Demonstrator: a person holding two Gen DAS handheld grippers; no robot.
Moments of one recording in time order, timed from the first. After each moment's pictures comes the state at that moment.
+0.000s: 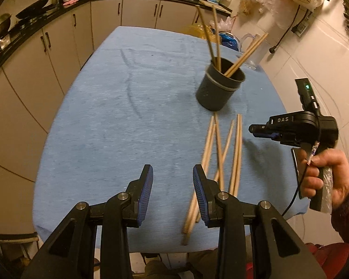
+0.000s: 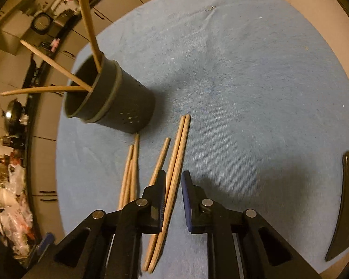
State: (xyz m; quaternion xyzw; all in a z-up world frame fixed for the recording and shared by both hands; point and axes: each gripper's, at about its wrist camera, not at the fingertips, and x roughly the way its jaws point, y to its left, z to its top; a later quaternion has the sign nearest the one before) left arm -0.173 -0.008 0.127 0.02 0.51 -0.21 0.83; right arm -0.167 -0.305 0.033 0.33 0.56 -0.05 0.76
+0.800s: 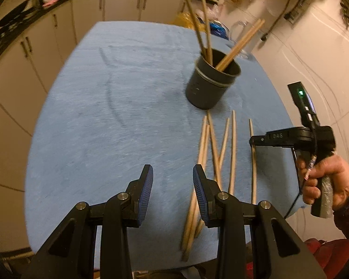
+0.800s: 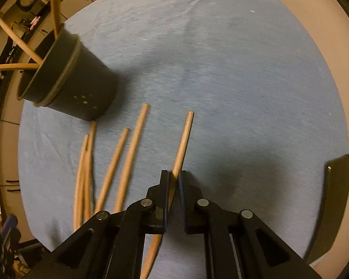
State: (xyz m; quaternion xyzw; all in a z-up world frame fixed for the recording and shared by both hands) left arm -0.139 -0.048 0.105 0.05 0.54 -0.27 0.80; right arm -0.165 -0.303 0.009 0.25 0.62 -0.10 0.74
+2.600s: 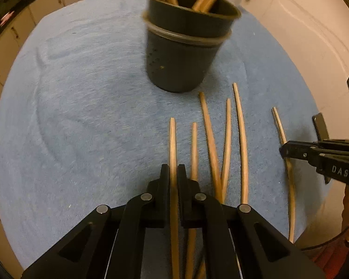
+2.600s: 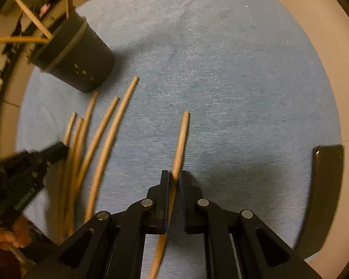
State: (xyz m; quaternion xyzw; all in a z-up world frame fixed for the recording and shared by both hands) left arm -0.096 -0.143 0.041 0.14 0.58 -0.30 0.75; right arm -0.196 -0.302 0.017 0.24 0.62 -0.07 0.75
